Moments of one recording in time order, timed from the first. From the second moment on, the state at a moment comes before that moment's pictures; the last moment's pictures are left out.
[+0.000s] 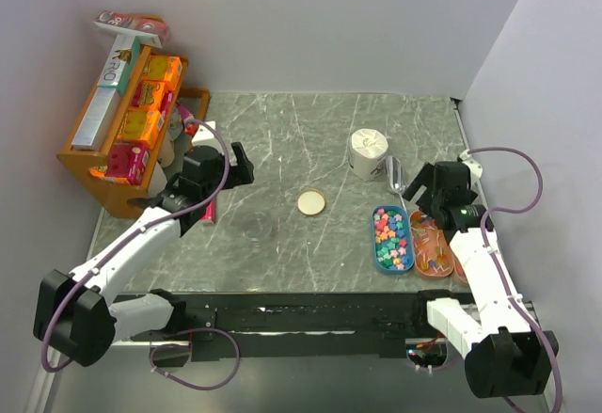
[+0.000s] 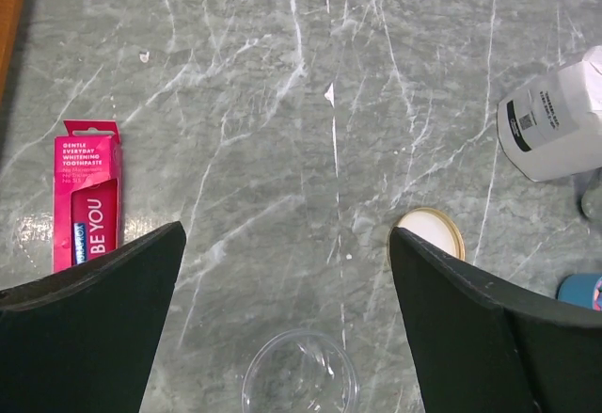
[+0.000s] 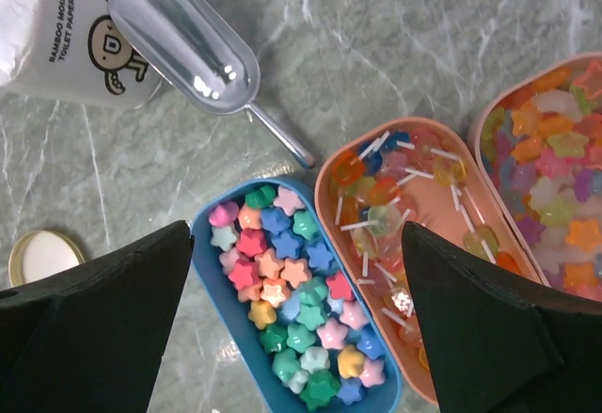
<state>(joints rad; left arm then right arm) -0.46 1.16 0.84 -0.12 -0.23 -0.48 0.03 0.93 0.78 -0.62 0.27 0.57</state>
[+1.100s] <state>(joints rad) -0.47 1.08 0.76 -0.06 -0.09 -0.43 -0.11 1.25 0.94 -0.96 0.45 0.71</state>
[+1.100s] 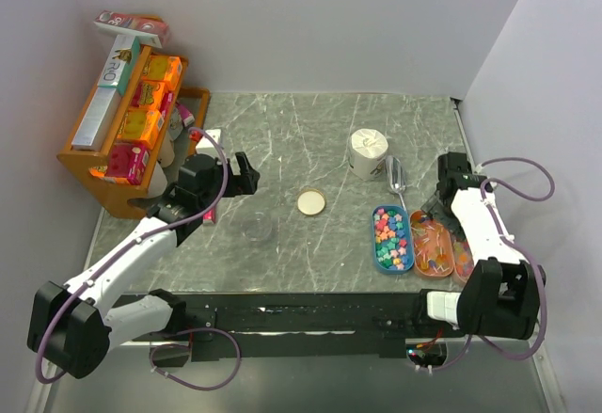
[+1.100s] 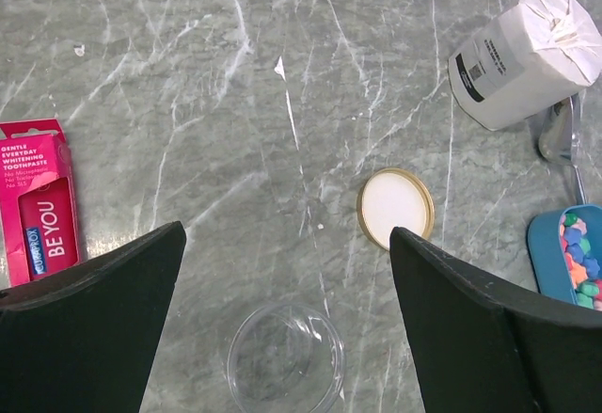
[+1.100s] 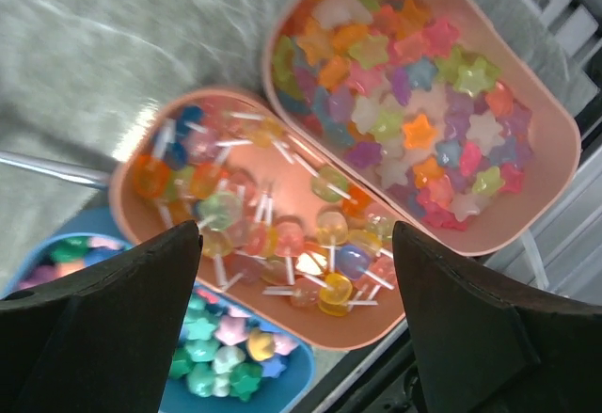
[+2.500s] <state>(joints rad) -0.48 1.27 0.97 -0.18 0.07 -0.43 -0.45 1.18 0.68 -0.71 0.13 0.62</state>
